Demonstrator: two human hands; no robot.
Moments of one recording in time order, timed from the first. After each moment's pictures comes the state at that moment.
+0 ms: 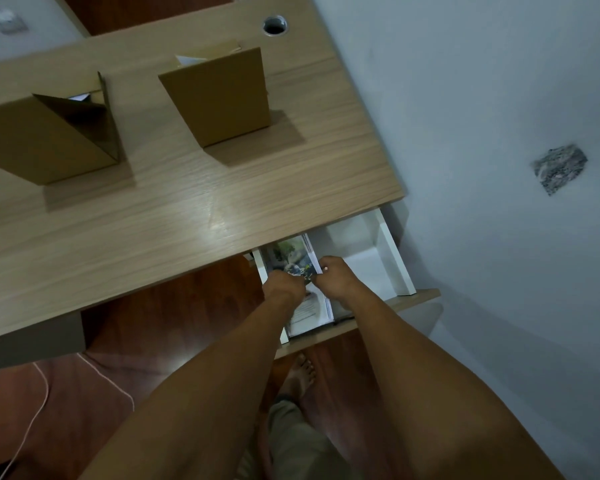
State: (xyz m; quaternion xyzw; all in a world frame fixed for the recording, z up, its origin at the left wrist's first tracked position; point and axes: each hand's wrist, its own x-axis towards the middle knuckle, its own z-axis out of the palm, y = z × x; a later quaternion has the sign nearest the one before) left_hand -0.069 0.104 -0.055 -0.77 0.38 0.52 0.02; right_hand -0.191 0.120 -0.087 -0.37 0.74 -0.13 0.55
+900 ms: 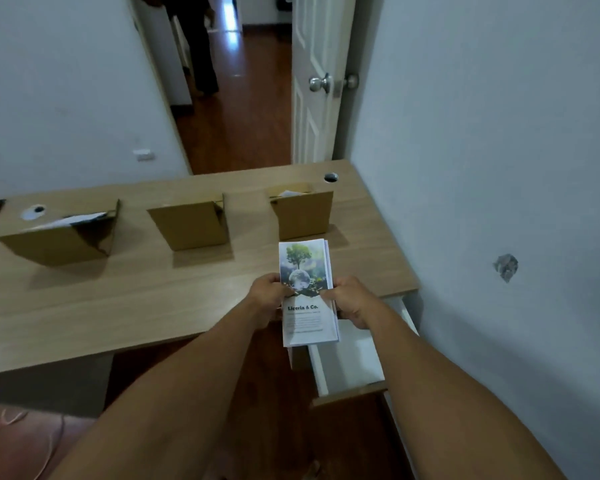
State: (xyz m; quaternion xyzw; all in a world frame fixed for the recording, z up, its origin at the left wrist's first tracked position) left_hand 0.065 0.079 0.125 -0.63 0.33 0.65 -0.26; right_hand -0.115 0.096 0.115 -0.36 0.68 -0.26 0.59
